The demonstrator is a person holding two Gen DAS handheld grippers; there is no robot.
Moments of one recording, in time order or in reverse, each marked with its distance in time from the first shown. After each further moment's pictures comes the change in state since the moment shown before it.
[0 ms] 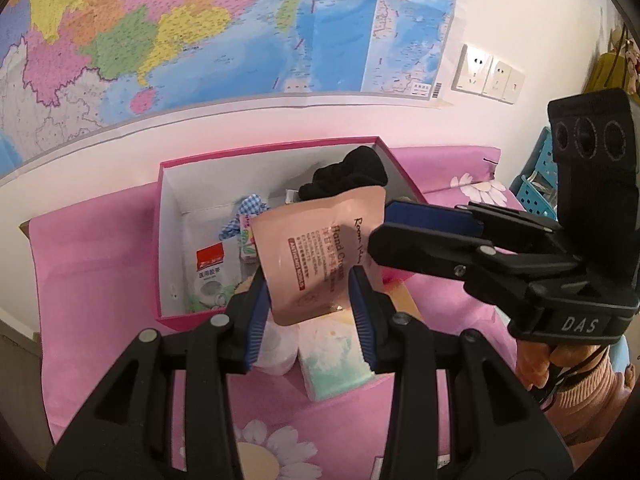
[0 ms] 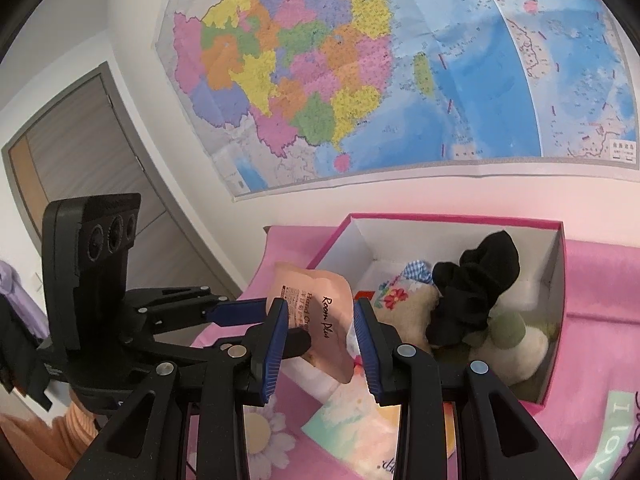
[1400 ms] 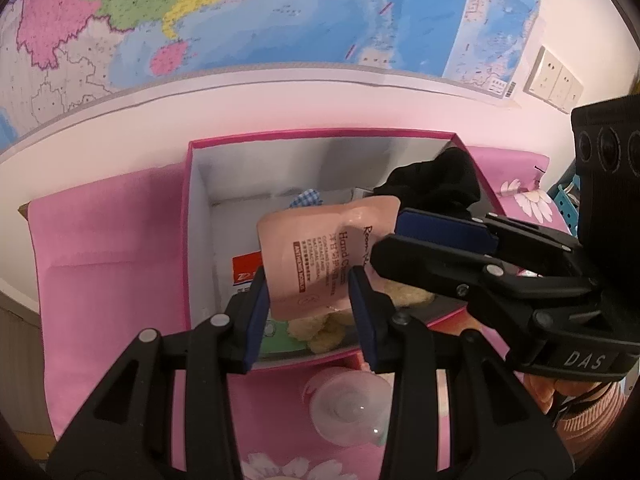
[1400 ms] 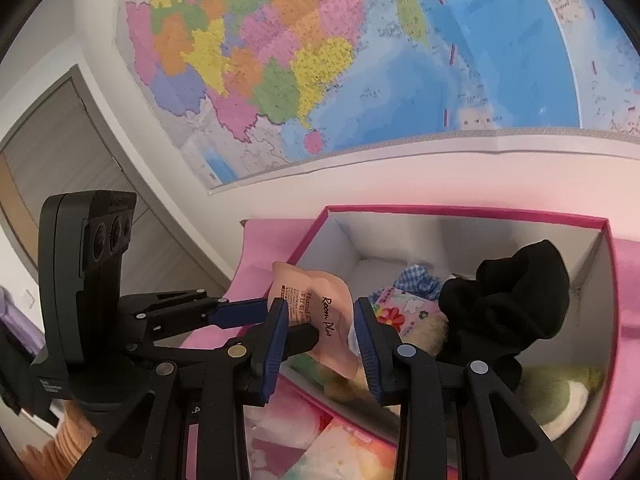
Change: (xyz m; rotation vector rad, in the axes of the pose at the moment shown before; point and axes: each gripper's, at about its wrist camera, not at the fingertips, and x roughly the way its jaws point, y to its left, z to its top) left arm 0.057 0.047 0.023 -0.078 0.102 0.069; right arm 0.071 -0.027 0.020 0.084 0.082 -0.027
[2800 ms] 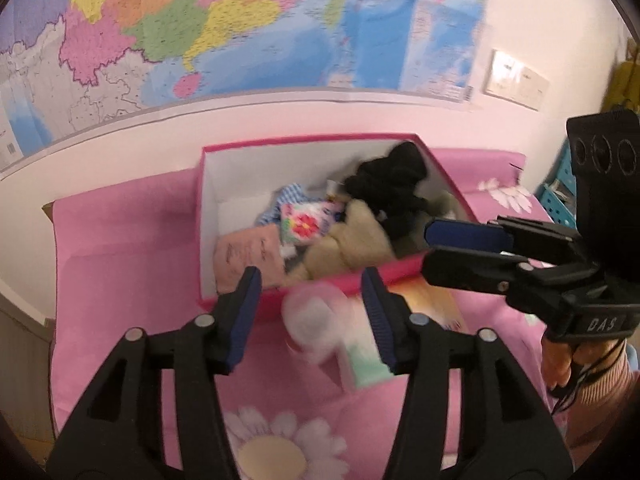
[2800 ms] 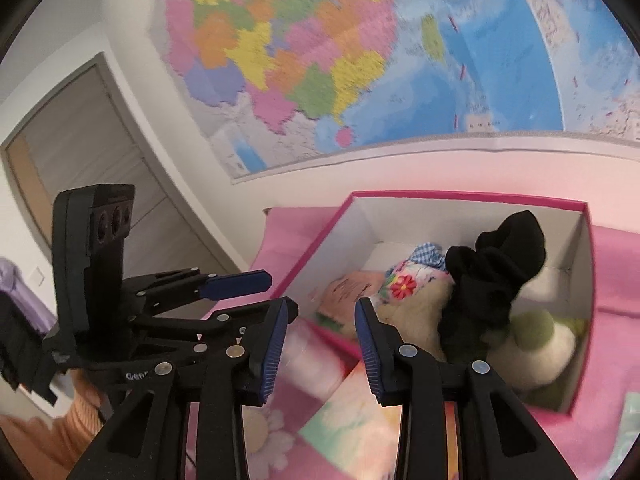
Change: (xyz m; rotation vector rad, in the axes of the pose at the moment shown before) left arm -0.064 -0.023 -0.050 0.043 -0.117 0.001; right arm -0.052 0.023 -0.032 -0.074 -0.017 0.045
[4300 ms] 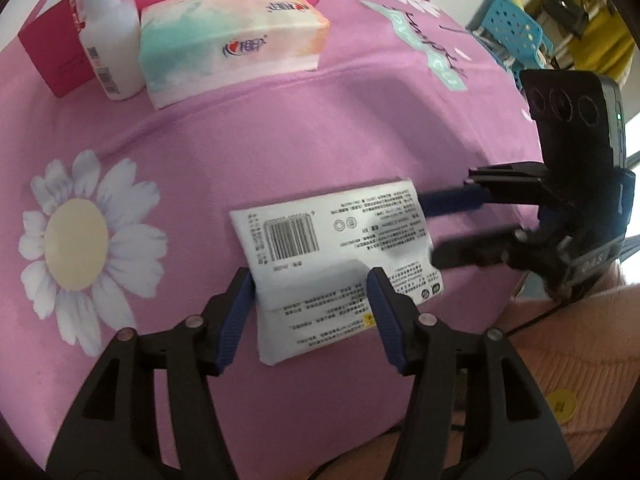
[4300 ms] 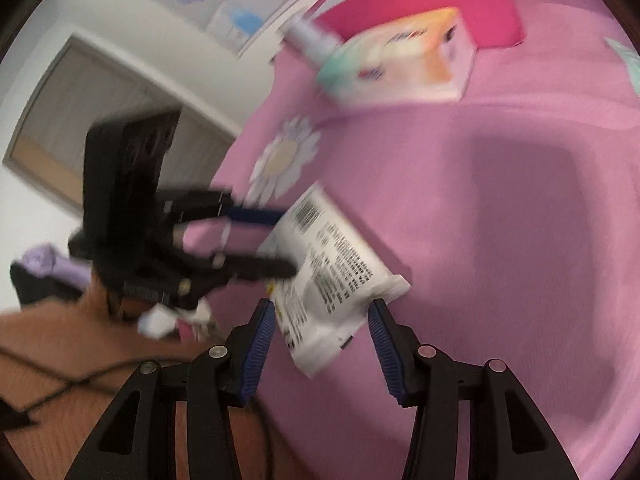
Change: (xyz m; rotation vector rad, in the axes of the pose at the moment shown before) left arm 0.021 -0.083 -0.170 0.109 0.459 -0.274; right arm -0.060 0.004 -0.212 0.233 0.364 0.105
